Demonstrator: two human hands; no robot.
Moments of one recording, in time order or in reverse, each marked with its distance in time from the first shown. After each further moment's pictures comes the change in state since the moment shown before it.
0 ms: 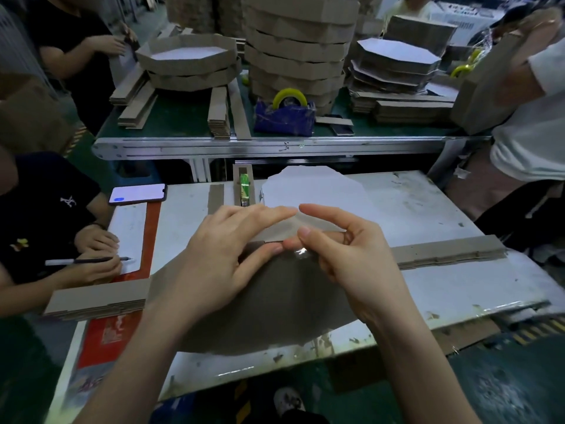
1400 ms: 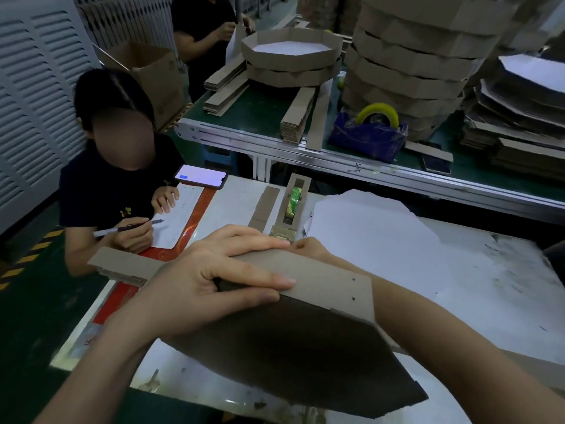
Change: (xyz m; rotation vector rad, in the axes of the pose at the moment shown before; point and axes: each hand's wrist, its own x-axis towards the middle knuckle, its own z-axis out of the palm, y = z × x) left_hand 0.026 -0.011 -0.005 -0.196 -0.041 -0.223; right_hand 0.232 0.128 0.044 -0.684 -0.604 0.419
